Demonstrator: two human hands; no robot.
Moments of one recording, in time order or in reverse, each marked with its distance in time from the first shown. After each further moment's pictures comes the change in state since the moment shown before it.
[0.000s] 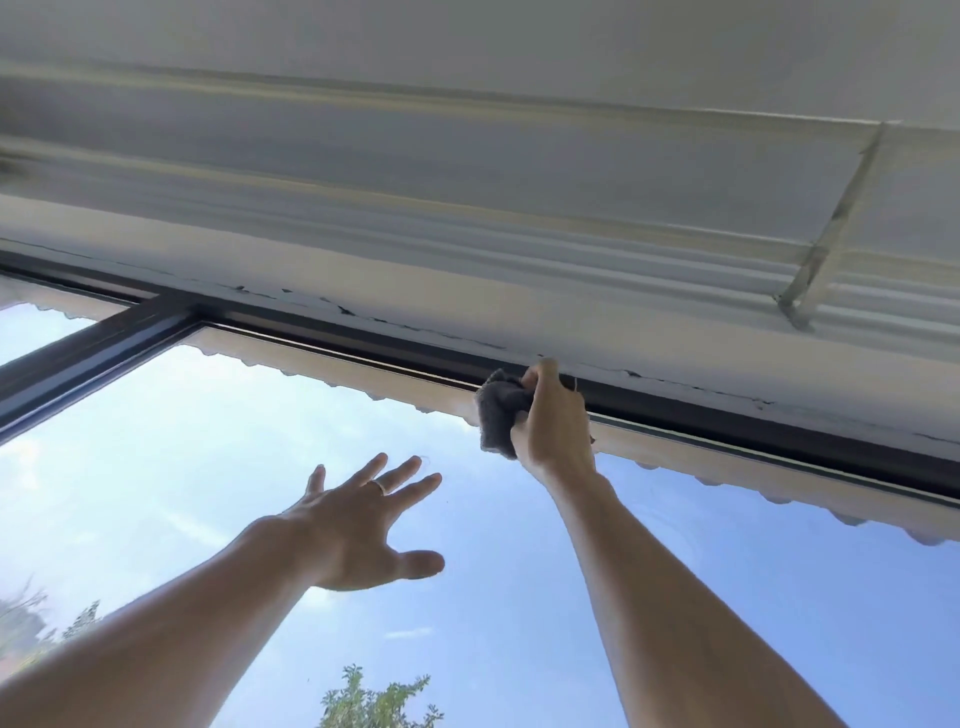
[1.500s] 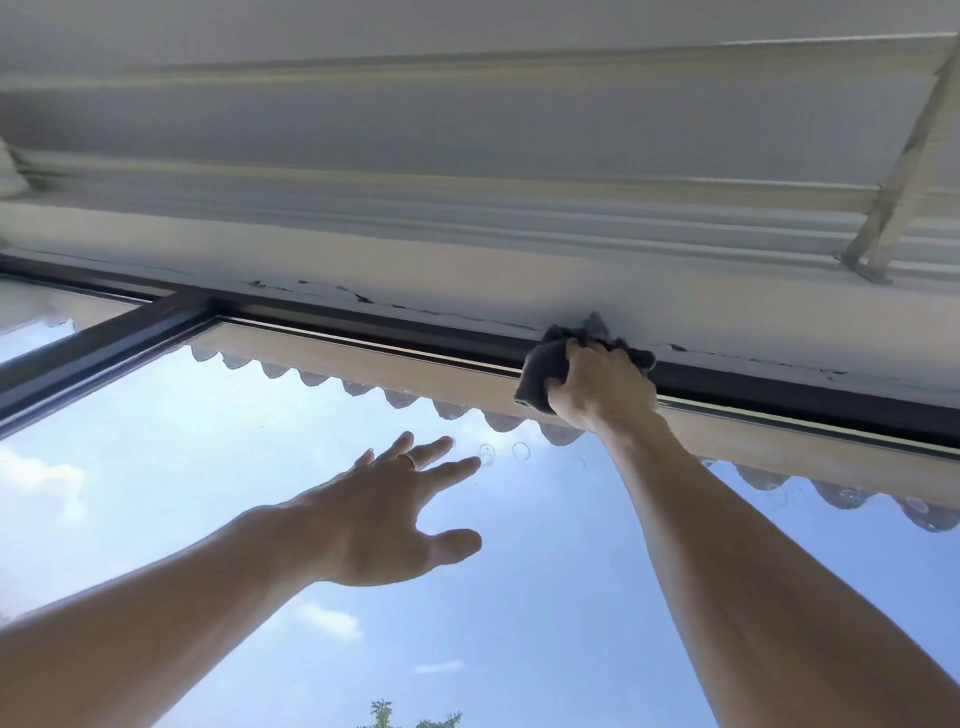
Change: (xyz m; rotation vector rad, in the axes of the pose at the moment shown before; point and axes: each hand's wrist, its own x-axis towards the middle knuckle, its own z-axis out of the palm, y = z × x) left_hand 0.010 0.000 0.020 -0.116 0.177 0.097; right_hand 0.046 0.034 0.016 -0.511 -0.063 -0.001
